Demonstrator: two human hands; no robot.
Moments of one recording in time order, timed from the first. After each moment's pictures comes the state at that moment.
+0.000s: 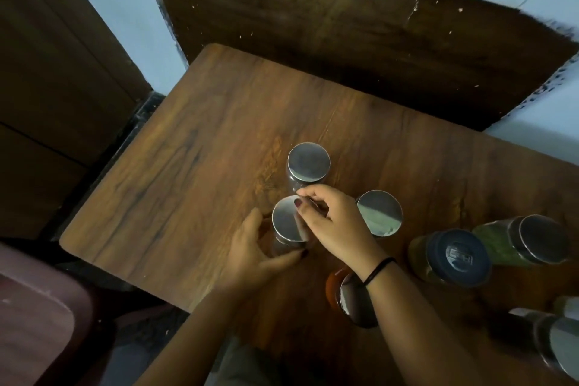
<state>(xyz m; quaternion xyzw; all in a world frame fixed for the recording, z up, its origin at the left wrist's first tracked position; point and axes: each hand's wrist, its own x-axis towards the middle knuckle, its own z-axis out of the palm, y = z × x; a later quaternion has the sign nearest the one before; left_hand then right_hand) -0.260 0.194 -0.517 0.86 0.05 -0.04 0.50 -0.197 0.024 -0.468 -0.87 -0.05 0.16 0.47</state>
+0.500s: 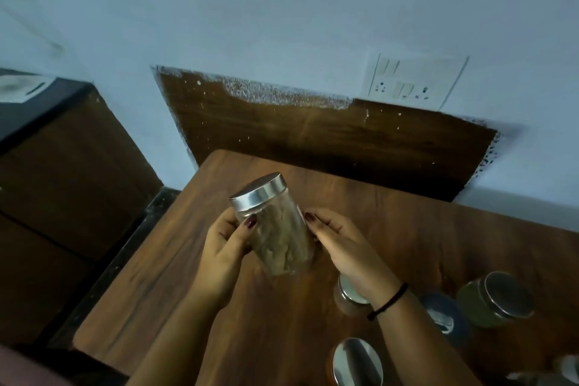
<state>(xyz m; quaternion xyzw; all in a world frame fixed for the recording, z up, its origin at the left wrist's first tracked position) -0.195 0.204 -0.370 0.69 0.02 0.02 0.73 -0.170 0.008 -0.366 -0.68 -0.05 0.16 0.72</state>
